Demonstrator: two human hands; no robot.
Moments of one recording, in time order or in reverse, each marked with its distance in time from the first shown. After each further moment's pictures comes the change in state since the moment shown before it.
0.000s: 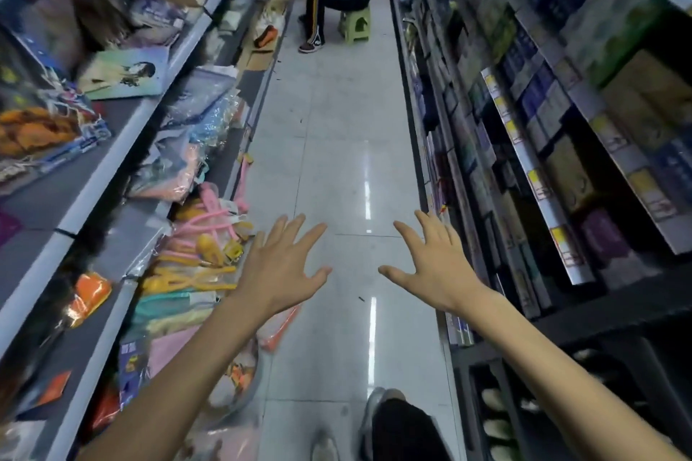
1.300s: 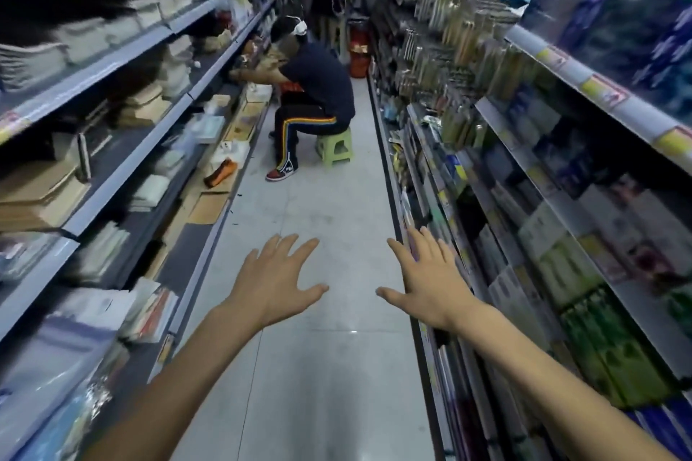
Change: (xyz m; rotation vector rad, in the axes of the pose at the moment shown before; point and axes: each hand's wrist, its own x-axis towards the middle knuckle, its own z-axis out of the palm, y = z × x) left_hand 1.027 -0.103 -0.262 0.006 0.021 0.039; right_hand 0.971 0.230 -0.346 -0.160 0.098 -0.026
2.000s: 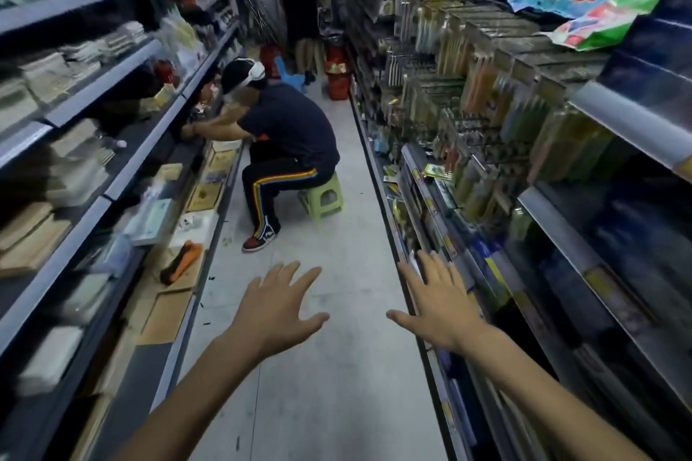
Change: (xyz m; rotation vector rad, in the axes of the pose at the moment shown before) left_hand 0.548 -0.038 -0.078 0.100 -0.068 0.082; right_hand 0.495 0.211 -0.053 0.076 -0.042 0.125
